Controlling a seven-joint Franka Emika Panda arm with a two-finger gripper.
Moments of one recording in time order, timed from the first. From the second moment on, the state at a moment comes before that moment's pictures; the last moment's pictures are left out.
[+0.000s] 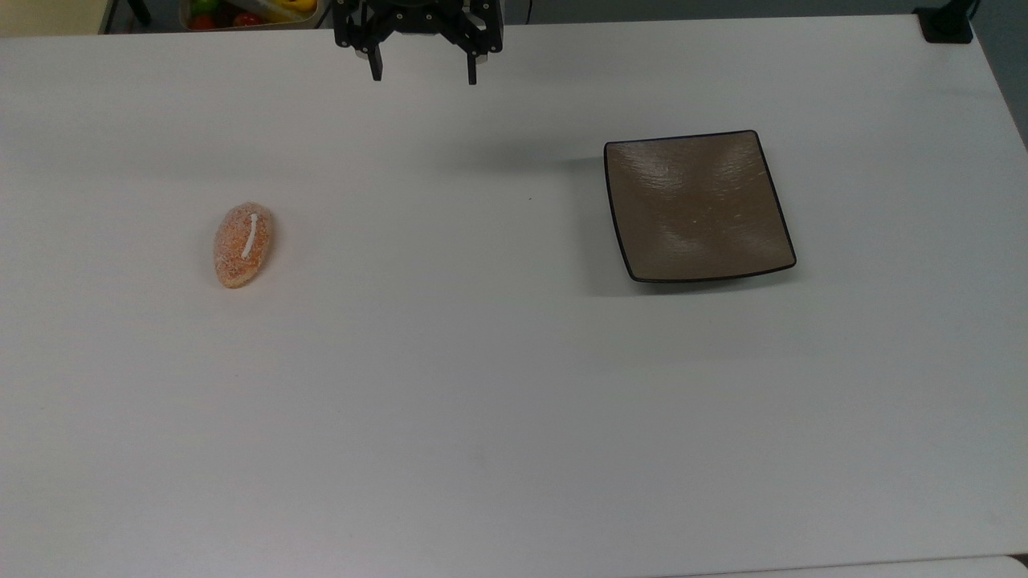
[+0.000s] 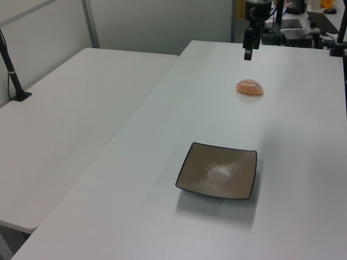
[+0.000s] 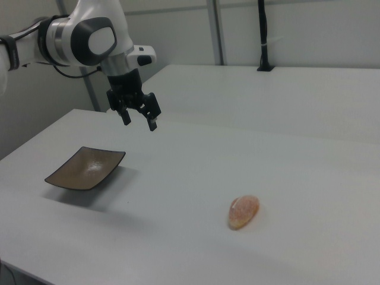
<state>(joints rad) 0.11 0.03 -0.01 -1.69 -0.01 1.78 0.06</state>
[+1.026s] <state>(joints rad) 0.08 0.03 -0.03 -1.69 -0.01 1.78 0.06</state>
